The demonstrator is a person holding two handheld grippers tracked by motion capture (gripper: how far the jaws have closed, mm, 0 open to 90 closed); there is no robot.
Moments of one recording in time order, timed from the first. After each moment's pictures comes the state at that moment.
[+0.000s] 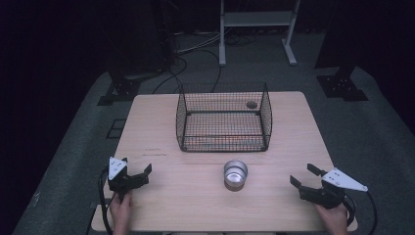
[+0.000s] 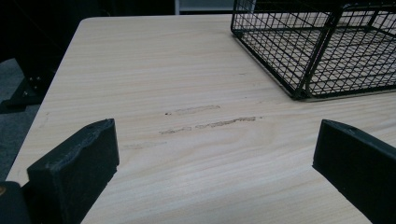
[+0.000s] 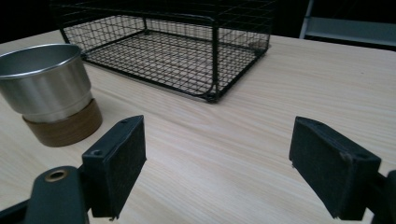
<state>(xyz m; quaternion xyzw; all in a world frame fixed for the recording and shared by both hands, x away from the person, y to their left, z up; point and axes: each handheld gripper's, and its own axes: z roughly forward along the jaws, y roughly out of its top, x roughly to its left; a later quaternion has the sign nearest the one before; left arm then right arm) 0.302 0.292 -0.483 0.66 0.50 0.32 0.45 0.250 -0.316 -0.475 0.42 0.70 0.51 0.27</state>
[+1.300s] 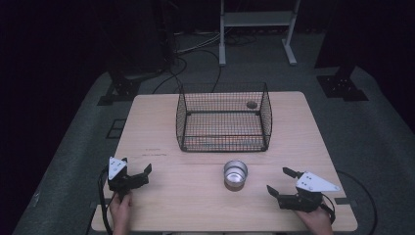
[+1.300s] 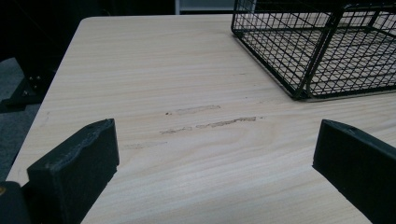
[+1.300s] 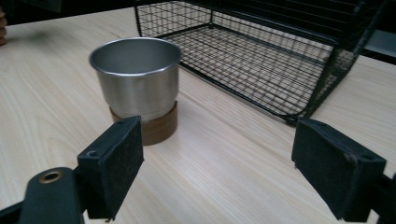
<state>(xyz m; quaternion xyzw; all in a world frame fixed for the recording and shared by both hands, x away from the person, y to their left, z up) 0.302 0.293 -0.483 0.66 0.50 0.32 0.45 0.242 -0.253 -0.461 0.33 0.76 0.50 0.24</state>
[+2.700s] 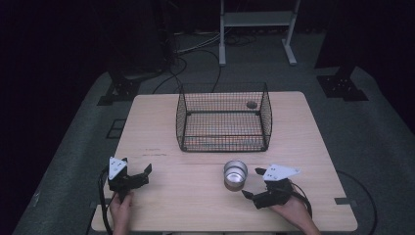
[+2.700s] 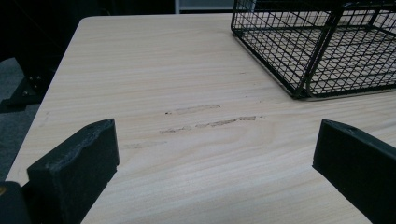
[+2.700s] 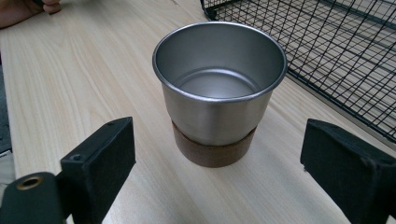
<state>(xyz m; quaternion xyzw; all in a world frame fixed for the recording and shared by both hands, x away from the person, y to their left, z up) 0.302 0.292 -0.483 0.67 0.50 0.32 0.45 0.273 -0.188 -0.458 0.28 0.84 0.45 0.14</state>
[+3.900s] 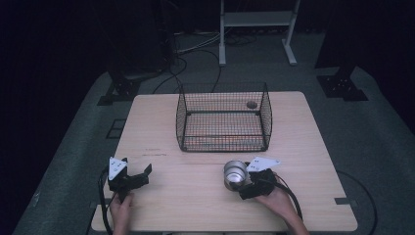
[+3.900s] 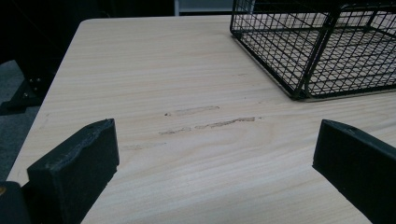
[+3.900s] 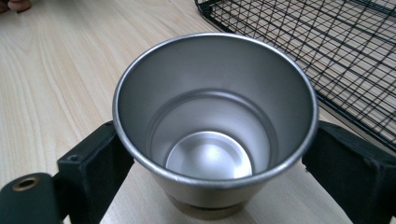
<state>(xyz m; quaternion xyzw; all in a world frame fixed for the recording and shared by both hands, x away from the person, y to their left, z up) 0.301 0.292 -0.483 0.66 0.50 0.32 0.45 0.302 -0.152 -0.468 0.29 0.84 0.44 0.14</state>
